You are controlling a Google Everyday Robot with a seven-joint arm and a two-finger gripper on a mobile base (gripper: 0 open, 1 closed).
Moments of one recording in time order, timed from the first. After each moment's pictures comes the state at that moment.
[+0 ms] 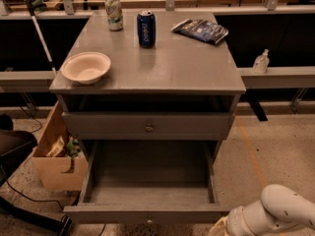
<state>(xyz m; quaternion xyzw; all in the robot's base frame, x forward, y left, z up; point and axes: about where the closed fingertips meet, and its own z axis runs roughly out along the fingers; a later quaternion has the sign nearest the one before) 0.326 -0.190 0.443 -0.55 0.77 0.30 0.16</state>
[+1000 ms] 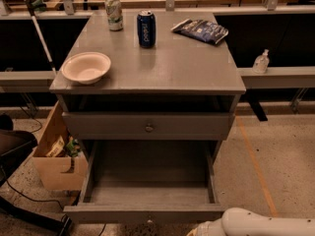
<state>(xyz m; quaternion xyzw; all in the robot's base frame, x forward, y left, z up) 0.316 -0.109 0.362 -0.63 0.72 0.23 0.19</state>
